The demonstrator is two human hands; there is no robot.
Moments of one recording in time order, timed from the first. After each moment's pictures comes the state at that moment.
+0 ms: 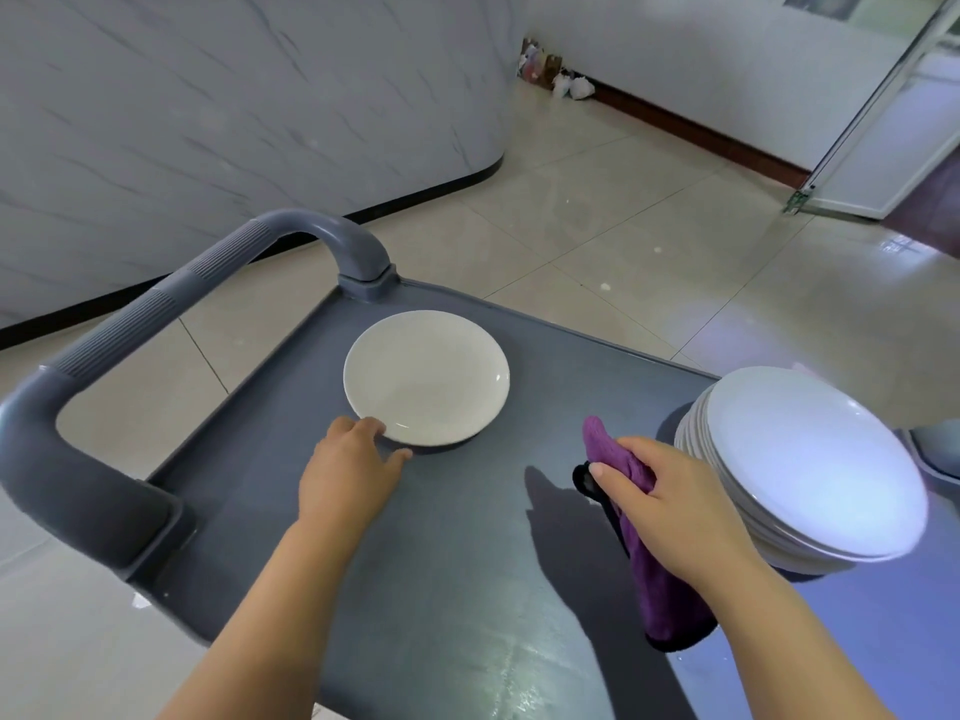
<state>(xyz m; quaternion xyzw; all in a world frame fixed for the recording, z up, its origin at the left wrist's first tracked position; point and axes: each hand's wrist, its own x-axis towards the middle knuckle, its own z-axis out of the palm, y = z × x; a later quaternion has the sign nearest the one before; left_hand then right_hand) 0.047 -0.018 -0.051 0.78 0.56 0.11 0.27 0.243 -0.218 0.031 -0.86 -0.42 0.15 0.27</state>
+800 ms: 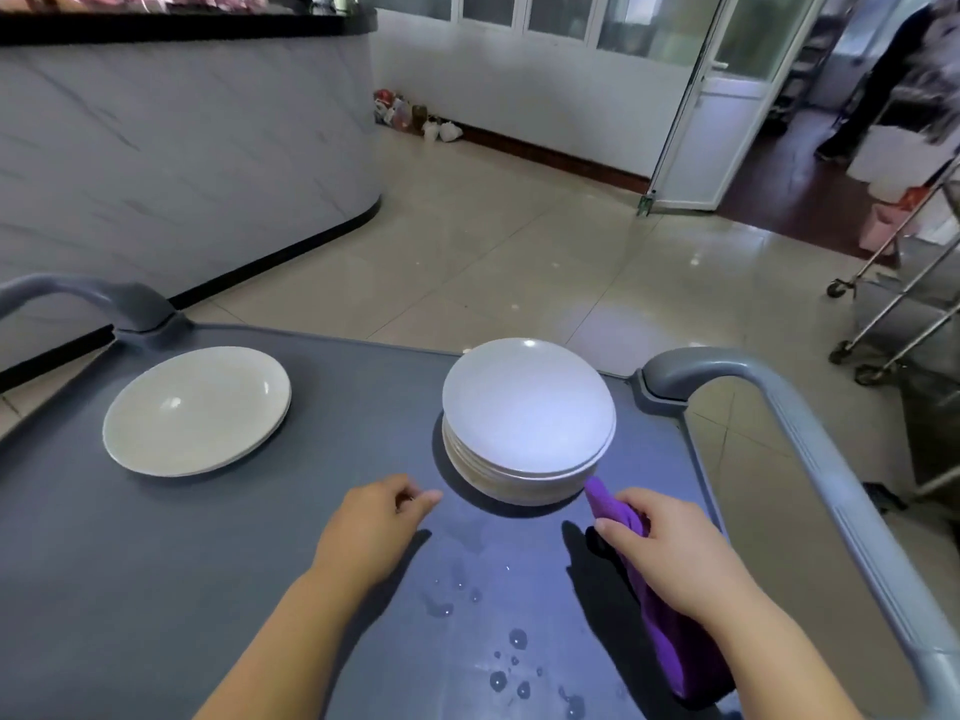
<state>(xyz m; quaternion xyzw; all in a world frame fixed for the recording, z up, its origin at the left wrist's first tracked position) 0.198 -0.218 -0.024 0.83 0.39 0.06 0.40 0.356 -0.452 0.035 -0.92 -0.29 0.18 0.21</state>
